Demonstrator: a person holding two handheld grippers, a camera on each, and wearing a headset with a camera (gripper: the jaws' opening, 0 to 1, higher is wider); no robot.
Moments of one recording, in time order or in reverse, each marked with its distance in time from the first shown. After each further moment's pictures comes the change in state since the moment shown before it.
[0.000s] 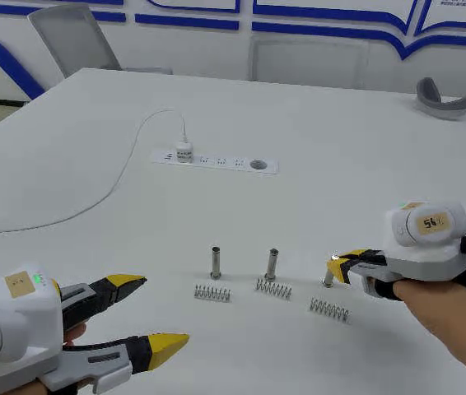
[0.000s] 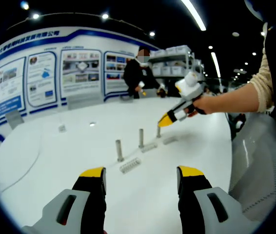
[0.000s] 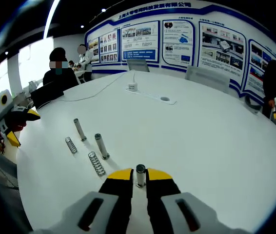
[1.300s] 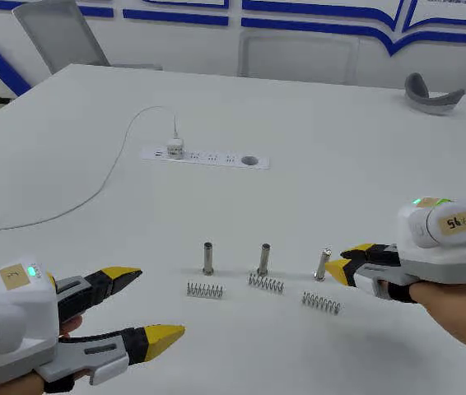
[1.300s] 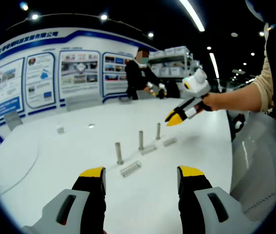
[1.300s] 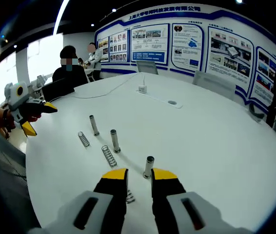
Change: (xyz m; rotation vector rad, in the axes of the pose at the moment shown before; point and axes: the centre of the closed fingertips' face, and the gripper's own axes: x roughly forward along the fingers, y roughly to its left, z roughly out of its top) left arm 0.006 0.000 0.005 0.007 -0.010 -0.014; right arm -0.030 0.016 -0.002 -0.079 0.006 0.067
